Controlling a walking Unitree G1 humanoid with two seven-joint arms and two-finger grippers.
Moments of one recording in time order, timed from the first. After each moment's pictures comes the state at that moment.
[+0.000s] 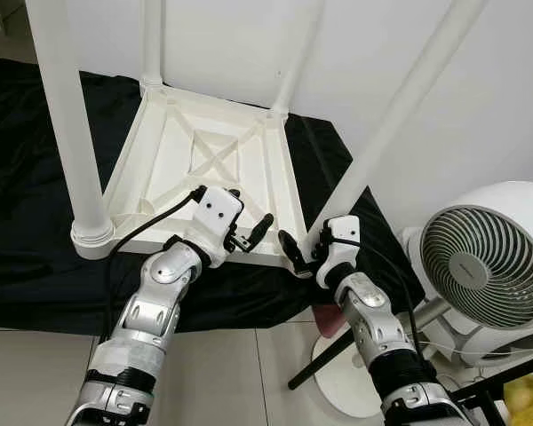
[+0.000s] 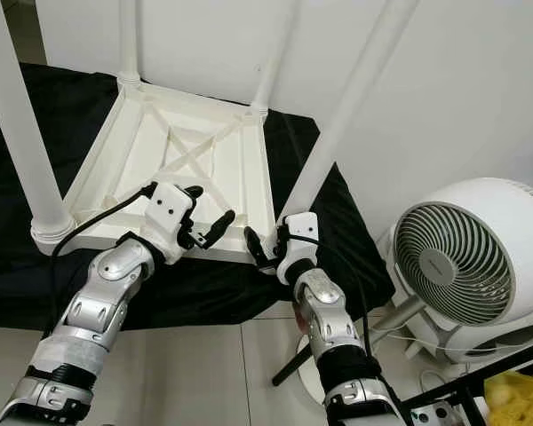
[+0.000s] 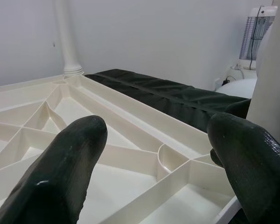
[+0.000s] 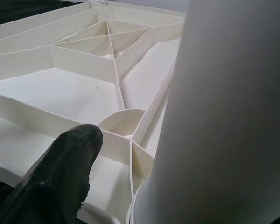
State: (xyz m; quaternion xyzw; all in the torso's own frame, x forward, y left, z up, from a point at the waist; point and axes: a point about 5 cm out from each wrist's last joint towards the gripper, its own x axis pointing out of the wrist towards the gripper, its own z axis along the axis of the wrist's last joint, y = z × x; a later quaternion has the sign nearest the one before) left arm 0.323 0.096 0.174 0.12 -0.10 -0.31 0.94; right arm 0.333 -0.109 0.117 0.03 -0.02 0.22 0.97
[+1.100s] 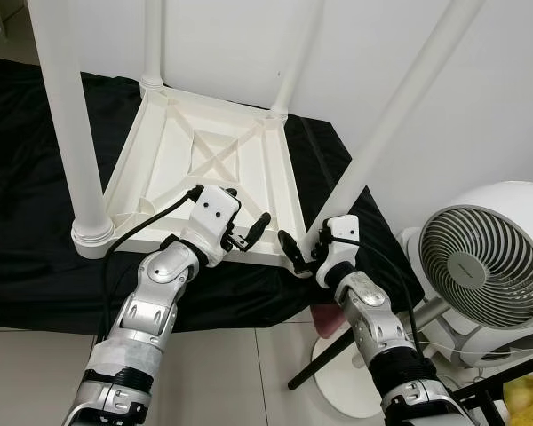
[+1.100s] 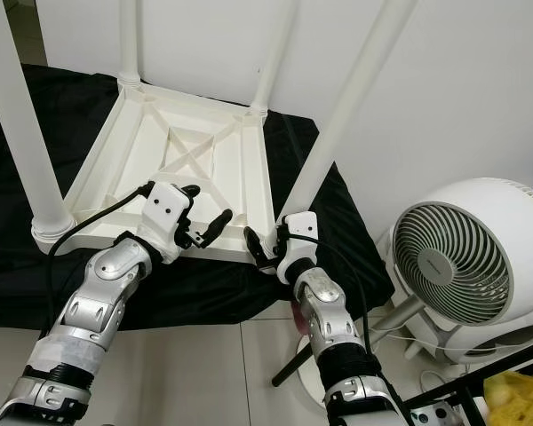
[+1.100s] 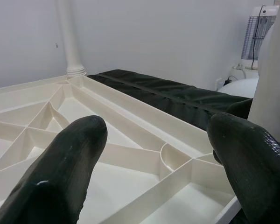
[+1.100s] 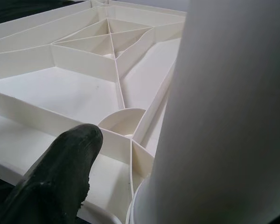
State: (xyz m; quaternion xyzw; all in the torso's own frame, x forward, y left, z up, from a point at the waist) left arm 0.323 0.098 0.175 0.12 -0.10 -0.31 0.94; right arm 0.334 -0.109 0.116 0.03 -0.02 0.22 0.97
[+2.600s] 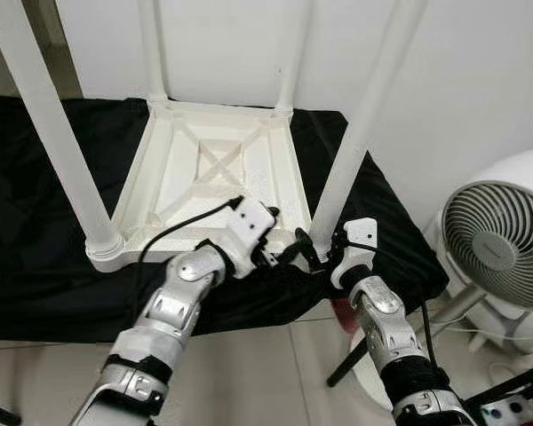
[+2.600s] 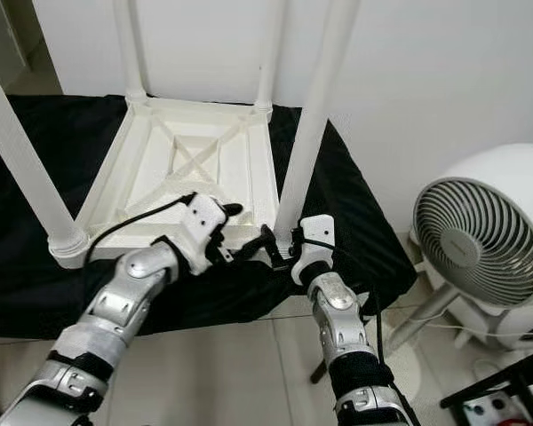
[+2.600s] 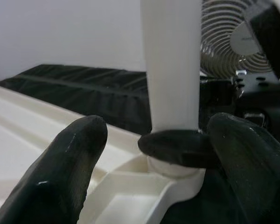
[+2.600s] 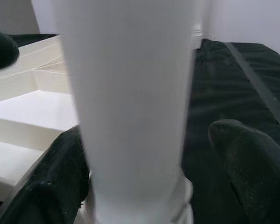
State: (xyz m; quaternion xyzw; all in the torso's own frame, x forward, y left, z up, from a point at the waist) left arm 0.324 0.054 0.166 0.11 -0.08 -0.45 0.88; right arm 0.328 -0.133 0.118 0.01 -0.06 0.16 0.98
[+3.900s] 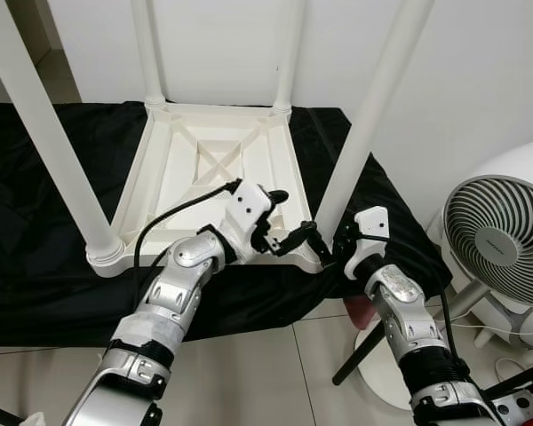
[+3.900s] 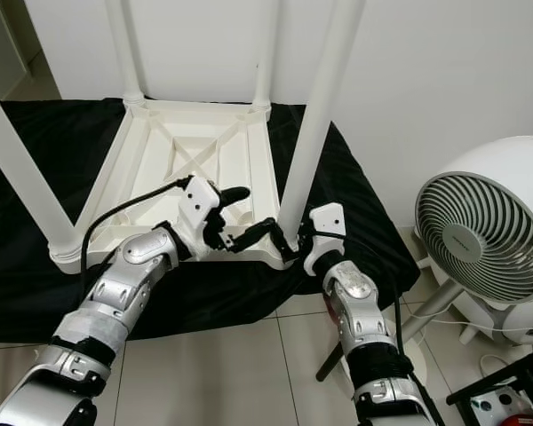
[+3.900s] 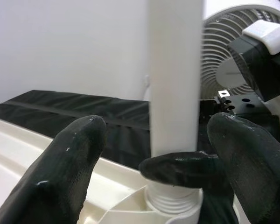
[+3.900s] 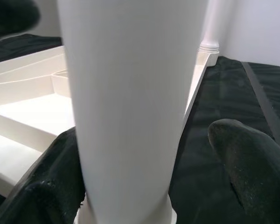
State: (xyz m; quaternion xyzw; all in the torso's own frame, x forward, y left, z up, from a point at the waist) left arm 0.325 0.051 0.180 0.08 -0.12 -0.48 0.87; right arm 0.325 -0.150 0.134 -0.03 -0.08 0.22 0.97
